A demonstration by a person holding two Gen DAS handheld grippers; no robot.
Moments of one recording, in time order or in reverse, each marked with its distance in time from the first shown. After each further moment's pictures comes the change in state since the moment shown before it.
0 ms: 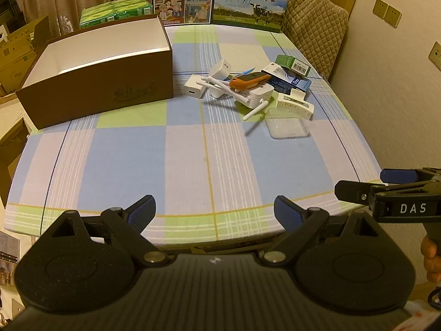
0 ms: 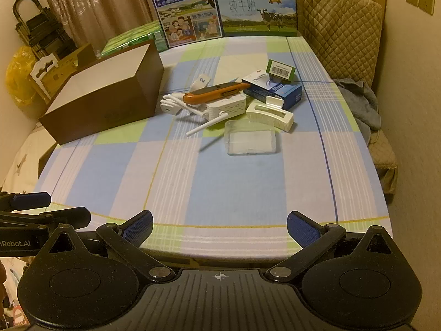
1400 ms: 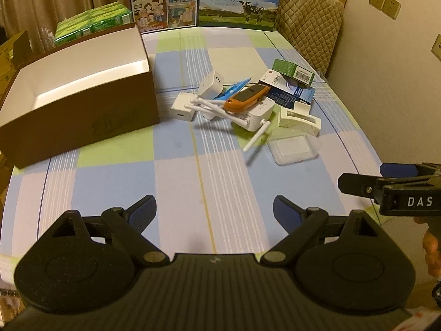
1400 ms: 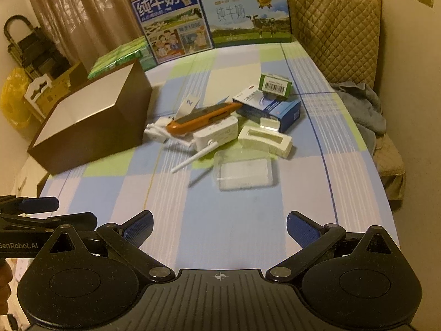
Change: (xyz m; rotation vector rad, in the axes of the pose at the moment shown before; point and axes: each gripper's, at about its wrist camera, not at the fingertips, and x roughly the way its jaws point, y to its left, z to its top) left arm 0.058 0.001 0.064 0.075 0.027 -0.016; right arm 0.030 -0.024 0.033 0.062 -0.039 0.019
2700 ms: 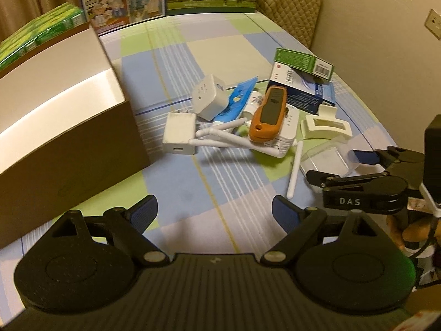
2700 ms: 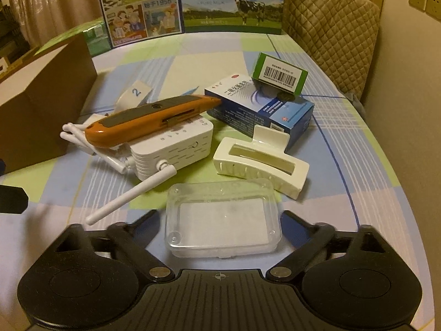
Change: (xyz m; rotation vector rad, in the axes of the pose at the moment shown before) left arm 0.106 0.049 0.075 0.171 0.062 -0.127; right arm 0.156 -0.007 0.030 -0.066 -0.004 -0.208
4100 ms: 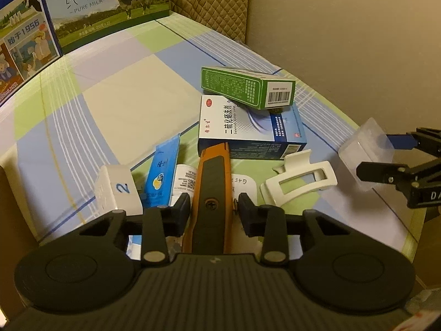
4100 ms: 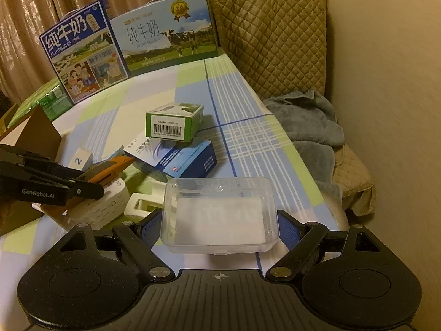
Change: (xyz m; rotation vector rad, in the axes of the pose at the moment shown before) left arm 0.104 -0.060 0.106 0.271 0.022 -0.179; right arm -0.043 -0.115 0.028 0.194 -0.070 0.017
